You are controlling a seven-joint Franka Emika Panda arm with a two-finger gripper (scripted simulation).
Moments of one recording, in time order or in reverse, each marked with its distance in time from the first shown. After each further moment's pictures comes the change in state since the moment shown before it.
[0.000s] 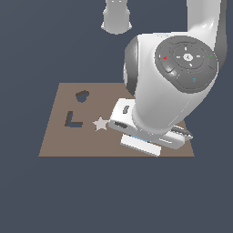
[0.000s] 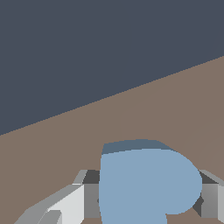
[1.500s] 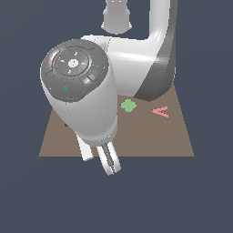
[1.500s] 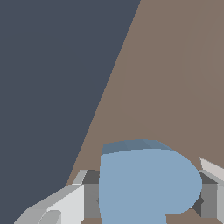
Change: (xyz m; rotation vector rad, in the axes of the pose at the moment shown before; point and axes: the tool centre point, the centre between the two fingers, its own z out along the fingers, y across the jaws) arm 0.053 0.107 -0.004 0.001 0.001 0.844
